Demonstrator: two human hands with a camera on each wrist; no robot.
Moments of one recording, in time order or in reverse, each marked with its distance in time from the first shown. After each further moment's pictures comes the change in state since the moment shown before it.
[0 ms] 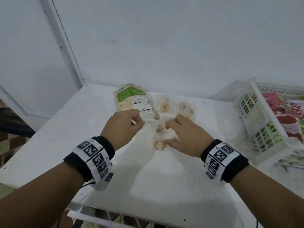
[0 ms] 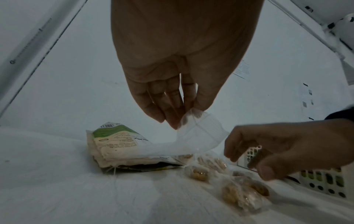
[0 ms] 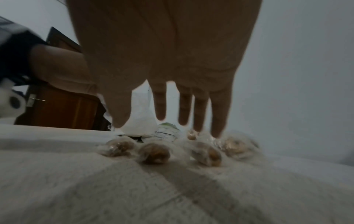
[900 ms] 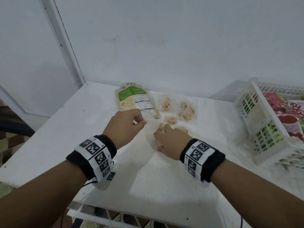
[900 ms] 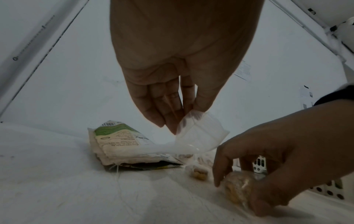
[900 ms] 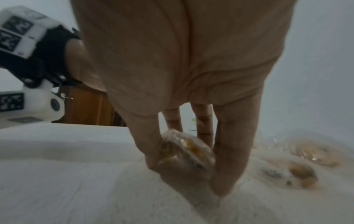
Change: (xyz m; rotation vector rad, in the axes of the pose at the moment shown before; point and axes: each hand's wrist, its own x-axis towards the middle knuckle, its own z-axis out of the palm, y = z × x) left_hand 0.002 -0.005 0.002 -0.046 -0.025 0.011; right_hand 0.023 -0.053 0.013 -0.163 -0.321 0.105
